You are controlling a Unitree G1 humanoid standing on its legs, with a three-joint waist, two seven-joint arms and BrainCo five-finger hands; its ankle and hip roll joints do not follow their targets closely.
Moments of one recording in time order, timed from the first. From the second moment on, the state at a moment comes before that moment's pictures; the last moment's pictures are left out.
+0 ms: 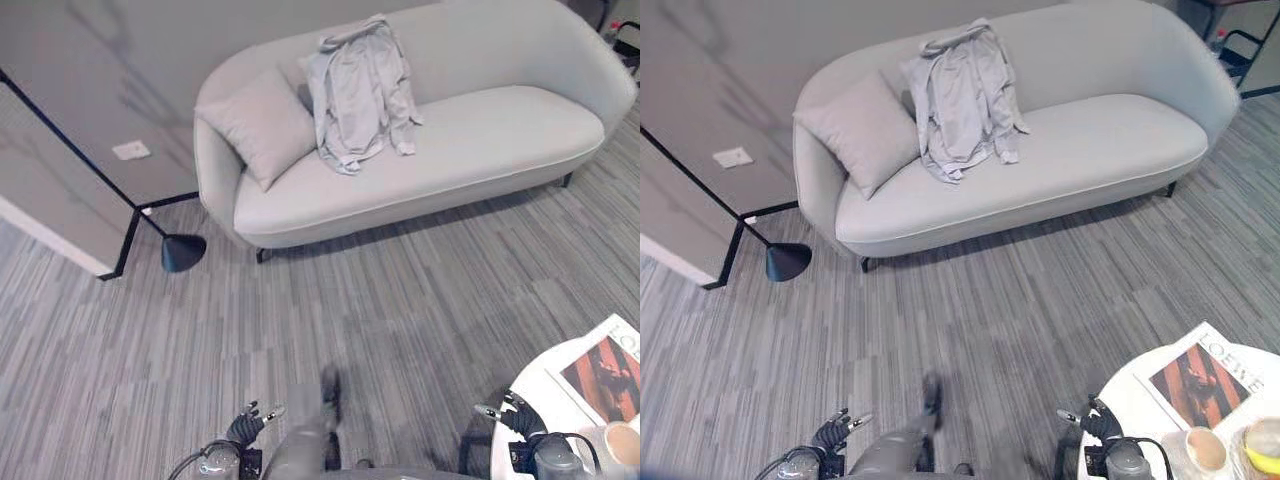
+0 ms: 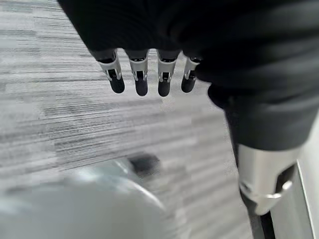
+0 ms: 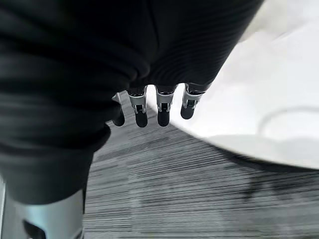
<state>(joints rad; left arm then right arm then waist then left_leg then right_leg) 0.06 0.22 -0.15 1.09 -0.30 -0.12 0.00 0.07 -0.43 0.15 0.89 0.23 -0.08 -0.04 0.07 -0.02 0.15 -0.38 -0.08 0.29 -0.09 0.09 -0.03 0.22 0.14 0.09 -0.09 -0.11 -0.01</state>
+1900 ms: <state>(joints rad) -0.01 0.22 -0.19 1.09 -0.30 -0.12 -0.01 0.10 -0.47 0.14 0.93 0.14 -0.08 -0.02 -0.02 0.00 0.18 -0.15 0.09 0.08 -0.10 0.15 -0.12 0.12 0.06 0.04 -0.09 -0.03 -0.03</state>
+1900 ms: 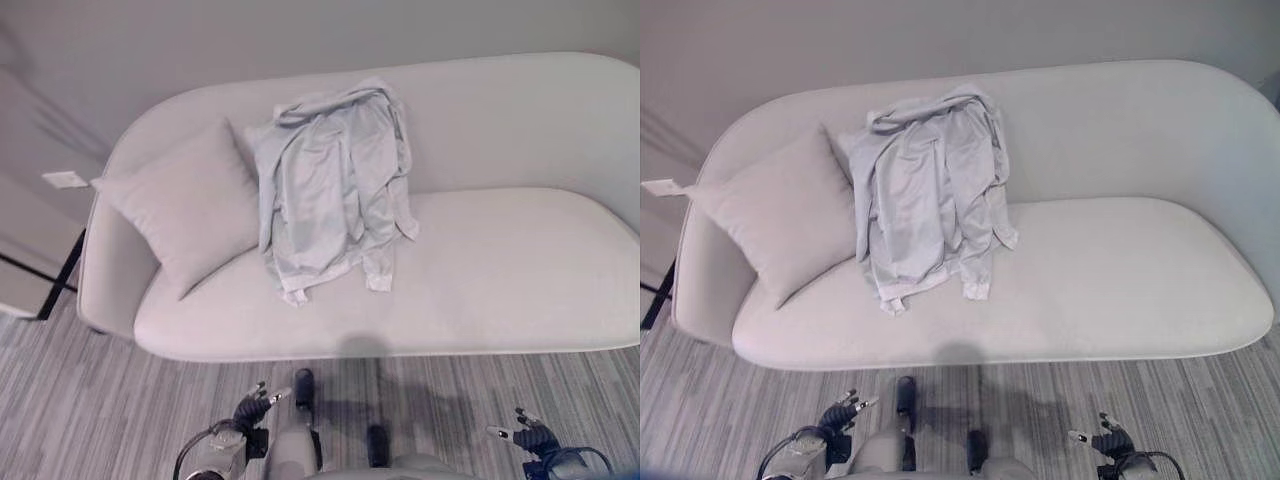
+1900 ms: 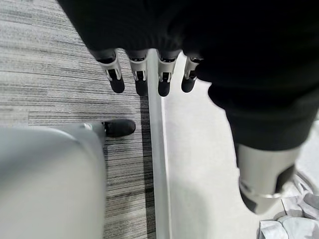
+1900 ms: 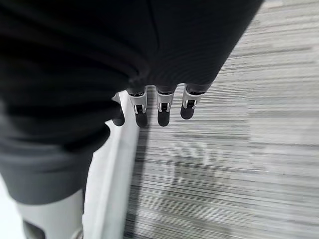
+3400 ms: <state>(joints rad) -0.81 0.39 -0.56 0.79 0.03 -0.11 0.17 -0.48 -0.73 0.26 0.62 0.09 -0.12 -0.17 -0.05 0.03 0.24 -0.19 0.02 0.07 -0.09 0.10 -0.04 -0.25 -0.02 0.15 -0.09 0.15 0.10</state>
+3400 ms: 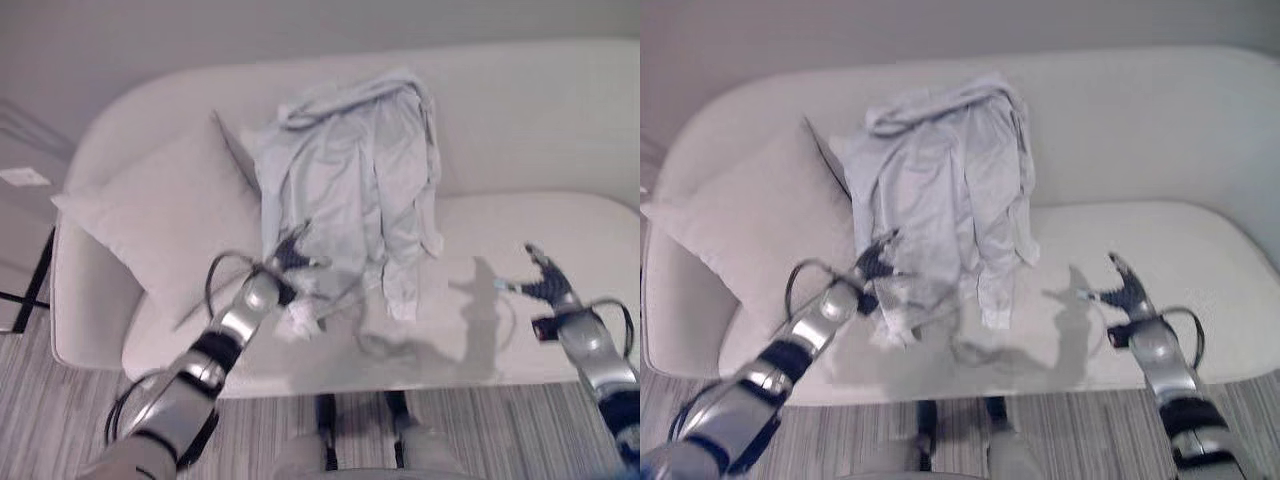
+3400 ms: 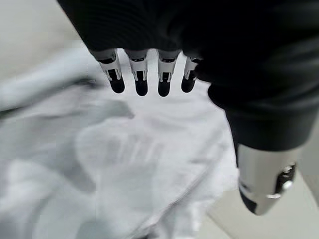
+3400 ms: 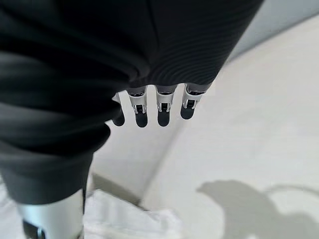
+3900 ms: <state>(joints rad) -1.19 0.65 -0.58 0.83 0.04 -0.10 0.39 -1.07 -0.89 0.54 0.77 0.20 -0.14 -0.29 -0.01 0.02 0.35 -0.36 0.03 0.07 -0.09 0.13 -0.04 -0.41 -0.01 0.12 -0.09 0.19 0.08</state>
